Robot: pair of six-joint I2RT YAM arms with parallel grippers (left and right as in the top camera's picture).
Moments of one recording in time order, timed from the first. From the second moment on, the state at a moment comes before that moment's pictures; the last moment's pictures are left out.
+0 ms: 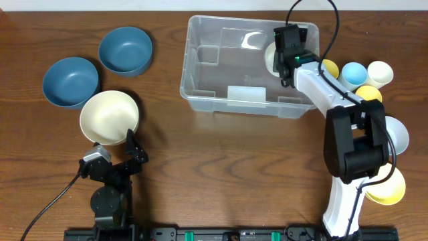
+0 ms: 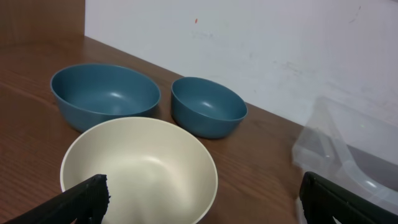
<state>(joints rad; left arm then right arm) 0.04 0.01 0.03 -0.11 -0.17 -0.36 0.25 2.11 1.53 -0.36 0.44 0.27</state>
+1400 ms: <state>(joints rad) 0.04 0.01 0.03 -0.11 -0.17 -0.36 -0.17 1.33 1.14 -1.34 0.23 0.82</state>
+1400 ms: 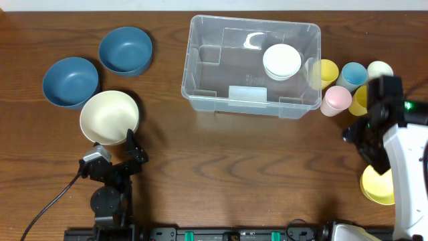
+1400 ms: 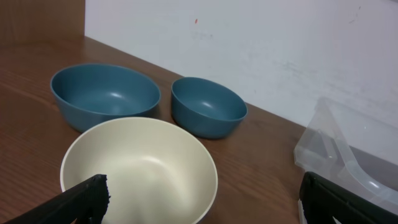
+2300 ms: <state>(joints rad) 0.04 0.01 0.03 -0.11 -0.17 -0.36 -0.30 1.31 0.74 -0.87 0.20 0.42</state>
